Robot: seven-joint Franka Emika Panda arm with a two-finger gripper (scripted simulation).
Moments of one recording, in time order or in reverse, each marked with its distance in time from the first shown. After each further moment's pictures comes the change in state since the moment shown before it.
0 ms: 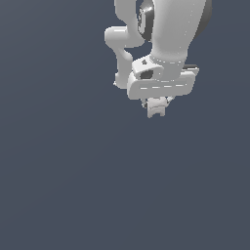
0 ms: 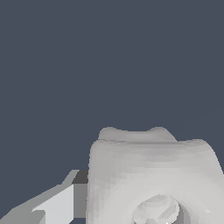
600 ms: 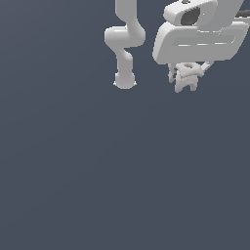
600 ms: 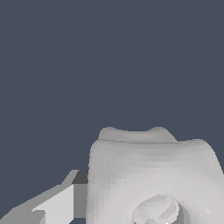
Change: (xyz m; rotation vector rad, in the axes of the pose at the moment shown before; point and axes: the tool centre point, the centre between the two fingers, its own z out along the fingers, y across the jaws) arm 0.012 -0.061 -0.111 0.001 0.000 0.000
